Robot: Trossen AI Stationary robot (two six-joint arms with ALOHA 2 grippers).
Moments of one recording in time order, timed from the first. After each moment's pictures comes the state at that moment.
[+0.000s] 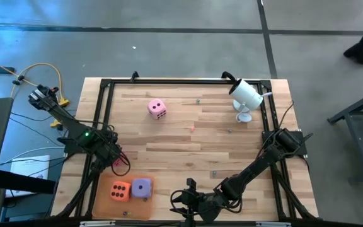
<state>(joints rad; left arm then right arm) -0.67 0.96 0.67 -1.18 -0.04 -0.42 0.68 2.04 1.55 0.06 0.50 0.62</state>
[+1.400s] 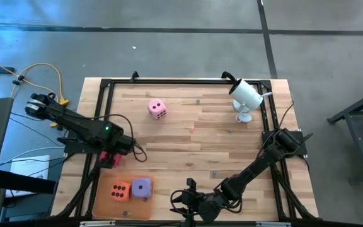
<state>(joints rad) -0.32 1.17 0.63 -1.13 0.31 -0.24 0.68 2.04 1.55 0.06 0.50 0.63</state>
